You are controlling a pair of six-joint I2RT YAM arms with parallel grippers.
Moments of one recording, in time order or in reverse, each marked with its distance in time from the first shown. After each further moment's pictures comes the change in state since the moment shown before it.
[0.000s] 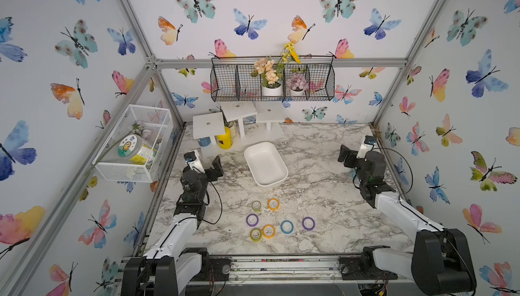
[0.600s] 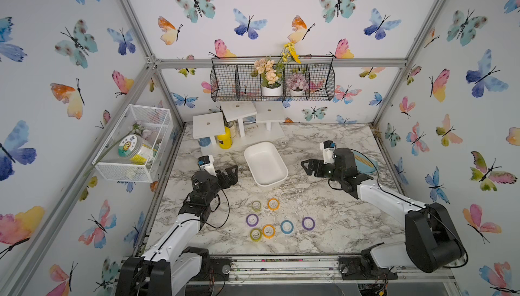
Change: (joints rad) left arm -0.165 0.000 -0.018 -0.130 0.219 -0.195; right arm 0.301 0.187 0.148 -0.274 -0.343 0.264
